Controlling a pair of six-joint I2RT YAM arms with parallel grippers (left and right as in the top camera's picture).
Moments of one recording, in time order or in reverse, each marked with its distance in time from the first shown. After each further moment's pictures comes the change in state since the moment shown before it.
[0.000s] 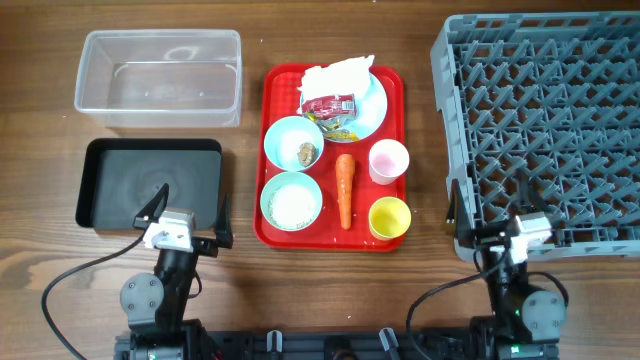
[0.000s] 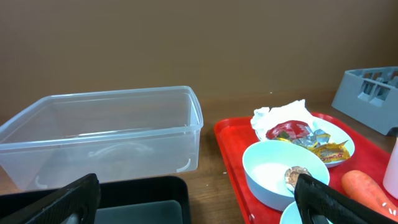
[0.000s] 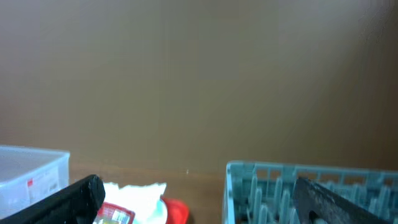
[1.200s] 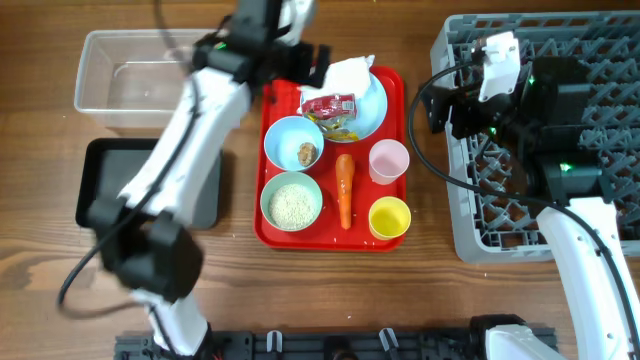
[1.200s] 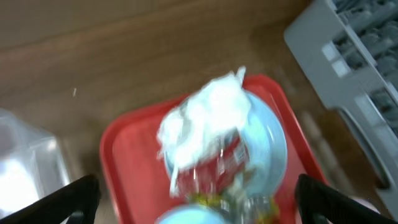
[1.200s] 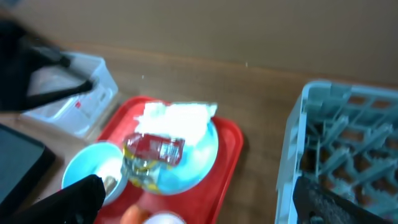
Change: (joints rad) left arm -0.465 1.923 1.828 -0.723 -0.134 -0.040; right arm 0.001 1.234 1.118 -0.756 -0.259 -0.065
